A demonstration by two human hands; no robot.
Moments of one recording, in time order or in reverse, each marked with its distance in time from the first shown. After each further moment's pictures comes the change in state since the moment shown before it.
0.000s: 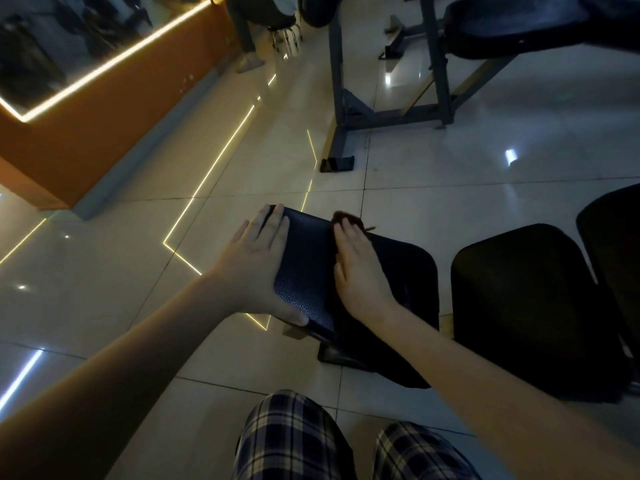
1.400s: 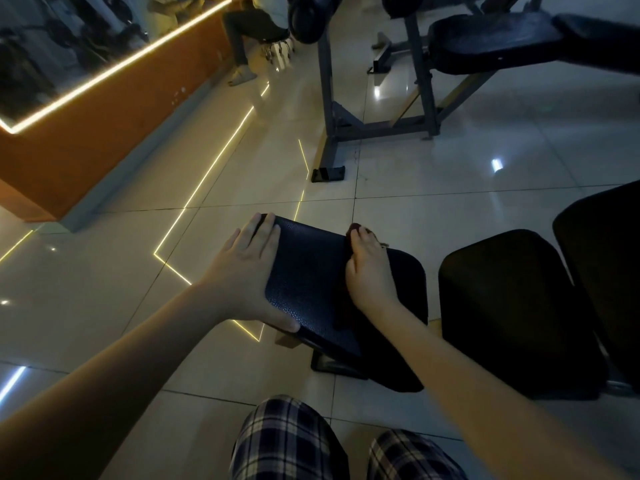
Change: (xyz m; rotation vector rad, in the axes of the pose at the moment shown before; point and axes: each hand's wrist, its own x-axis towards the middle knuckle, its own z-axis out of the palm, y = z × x) left_hand 0.005 -0.004 0.007 -0.047 0.068 0.056; right_hand 0.014 0.032 0.000 -0.004 0.075 0.165
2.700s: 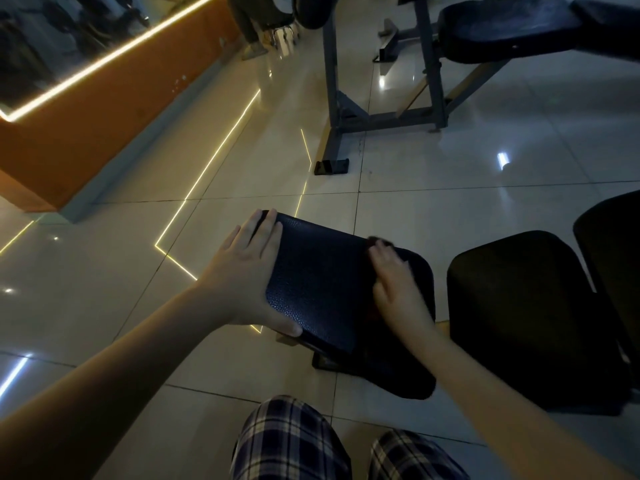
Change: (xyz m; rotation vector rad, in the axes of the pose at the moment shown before) left_hand 0.003 -0.004 0.005 0.006 0.033 -0.001; right_hand -0.031 0.035 -0.018 0.101 -0.105 -0.085
